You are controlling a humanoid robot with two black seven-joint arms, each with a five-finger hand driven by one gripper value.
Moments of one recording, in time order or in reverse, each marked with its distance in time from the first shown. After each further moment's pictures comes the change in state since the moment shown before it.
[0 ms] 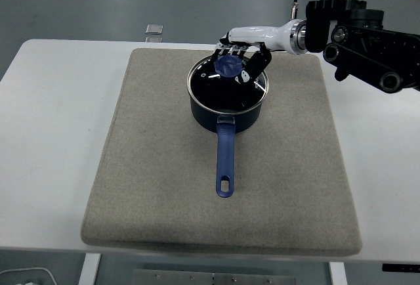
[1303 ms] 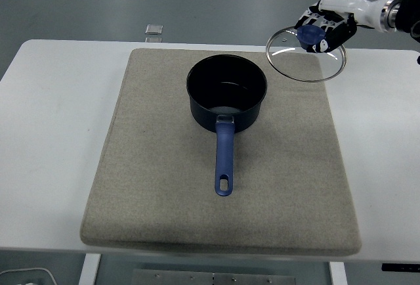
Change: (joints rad) left arm 0.000 0.000 0.000 0.001 0.000 0.000 0.000; right arm -0.051 -0.216 0.019 -0.159 0.028 0.003 0.016
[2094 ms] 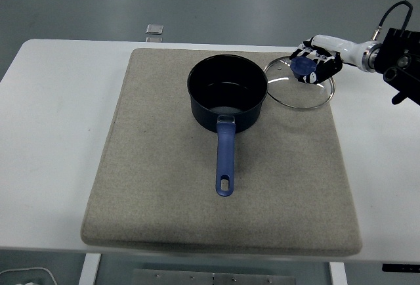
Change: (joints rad) left arm 0.000 0.000 0.000 0.000 0.000 0.000 0.000; right arm -0.159 0.079 -0.016 -0.030 0.029 -0.129 0.012
